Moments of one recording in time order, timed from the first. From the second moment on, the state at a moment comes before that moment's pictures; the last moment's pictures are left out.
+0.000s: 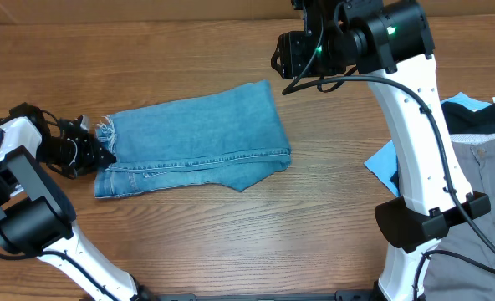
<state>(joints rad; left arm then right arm) 0.55 2.14 1.46 -1.02 0.47 0.27 0.39 2.03 2.52 -1.50 -0.27 0.26</state>
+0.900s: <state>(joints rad) 0.37 1.98 2.26 -1.69 0.22 0.15 0.39 1.93 2.52 -1.49 -0.27 0.28</state>
